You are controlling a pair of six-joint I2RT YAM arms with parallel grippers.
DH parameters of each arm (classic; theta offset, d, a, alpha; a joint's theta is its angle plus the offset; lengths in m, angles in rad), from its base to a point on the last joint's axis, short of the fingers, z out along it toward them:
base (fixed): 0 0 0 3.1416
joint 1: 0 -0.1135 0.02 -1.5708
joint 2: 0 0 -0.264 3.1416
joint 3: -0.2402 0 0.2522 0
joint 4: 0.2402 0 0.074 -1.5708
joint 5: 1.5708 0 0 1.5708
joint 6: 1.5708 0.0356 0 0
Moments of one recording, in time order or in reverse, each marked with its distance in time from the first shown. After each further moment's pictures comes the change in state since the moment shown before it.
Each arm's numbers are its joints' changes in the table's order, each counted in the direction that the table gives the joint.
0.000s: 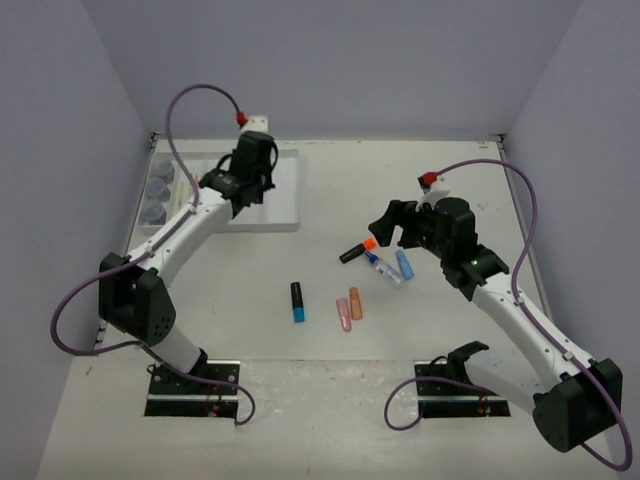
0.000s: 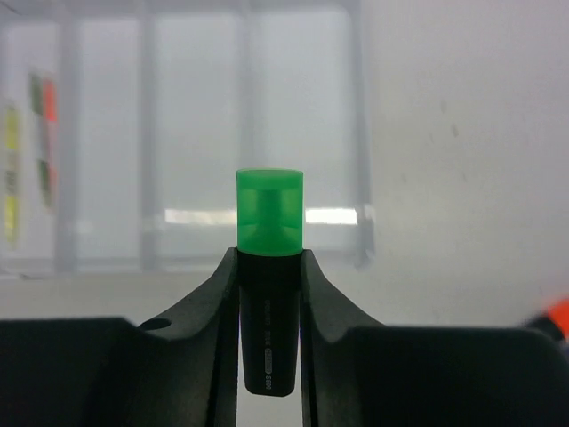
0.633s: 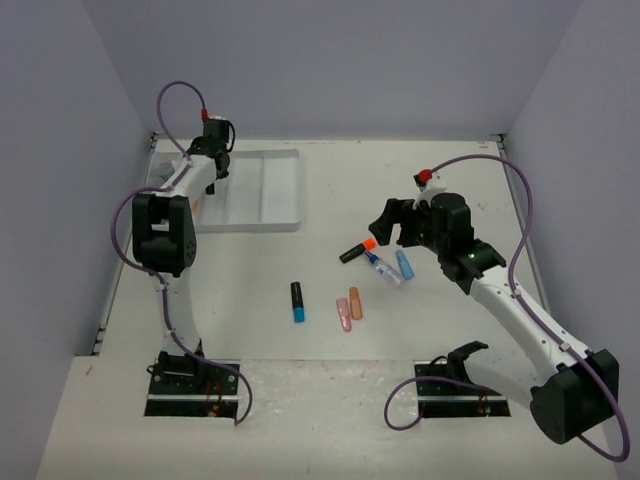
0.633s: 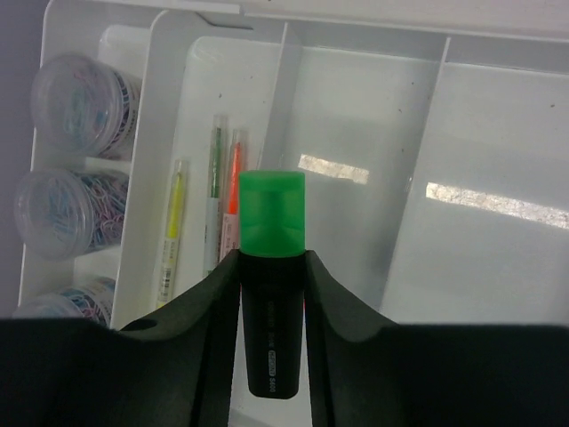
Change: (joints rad) left arm -0.424 -0.545 -0.355 -0.081 -0.028 0.257; right arm 0.000 -0.038 -0.035 0.044 0.015 -0.027
